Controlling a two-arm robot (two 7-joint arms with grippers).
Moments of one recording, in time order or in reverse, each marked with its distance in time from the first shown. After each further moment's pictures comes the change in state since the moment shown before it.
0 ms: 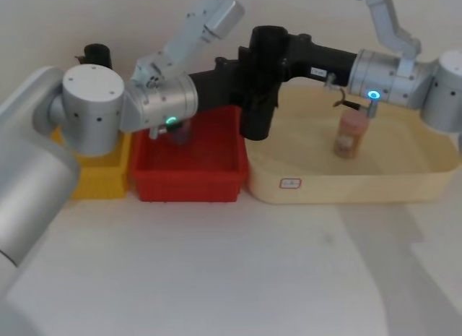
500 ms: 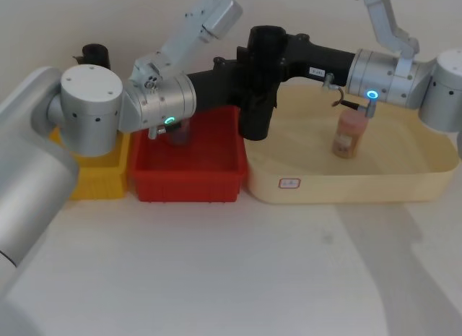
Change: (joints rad) left arm 0.000 0.000 0.000 0.000 0.000 0.000 0.000; right arm 0.000 0.000 0.000 0.000 0.000 0.000 0.000
